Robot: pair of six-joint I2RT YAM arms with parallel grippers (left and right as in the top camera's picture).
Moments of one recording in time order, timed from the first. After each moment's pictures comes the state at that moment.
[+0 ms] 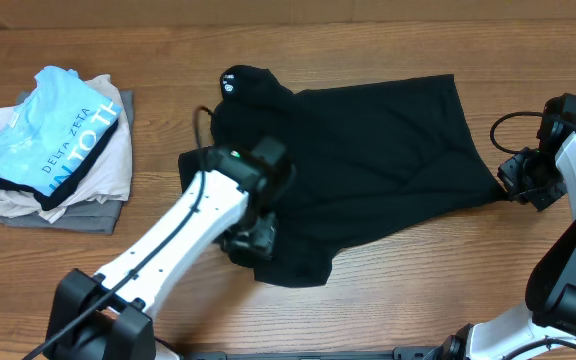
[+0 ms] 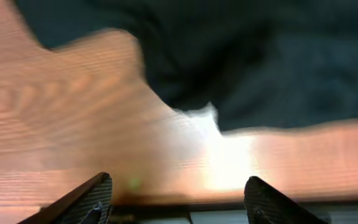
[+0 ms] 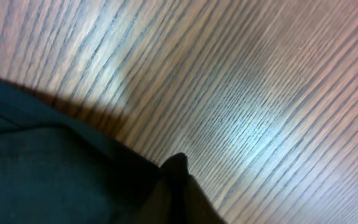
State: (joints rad) left arm -0.55 1.63 1.28 -1.35 -0.05 -0.41; right arm -0.38 1.80 1.32 -1.04 0.13 0.62
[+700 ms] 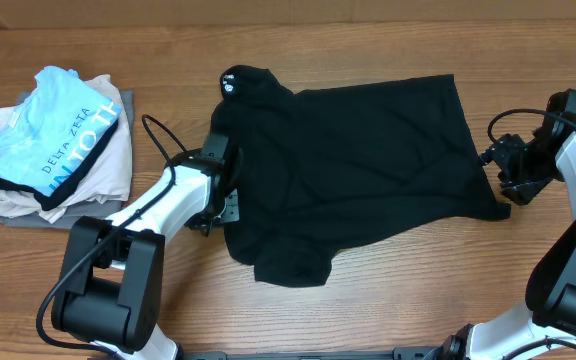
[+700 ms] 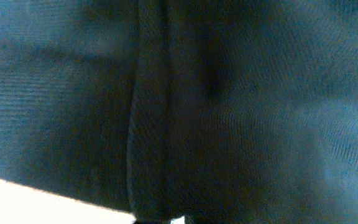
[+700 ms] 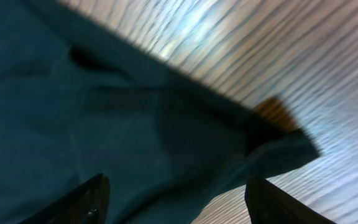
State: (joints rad) left arm -0.27 1.79 1.00 -0.75 -0.09 -0.39; right arm -0.39 1.80 1.32 -0.97 -0.19 0.50
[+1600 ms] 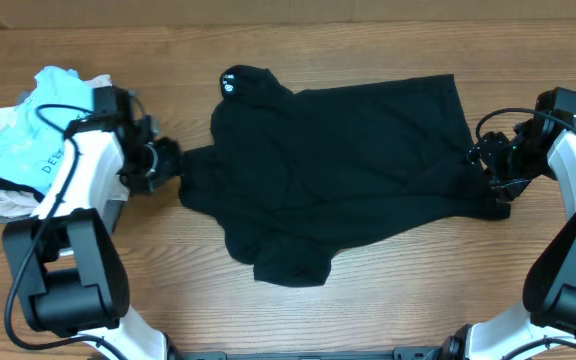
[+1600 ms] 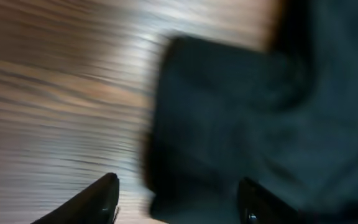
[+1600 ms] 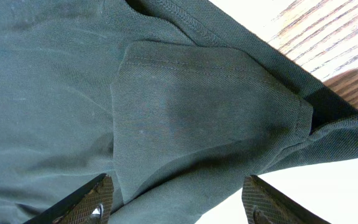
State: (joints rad) left arm 0.12 1.84 1.28 -0.87 0.32 -0.21; right arm -0.34 1.80 1.32 -0.99 -0.30 0.45
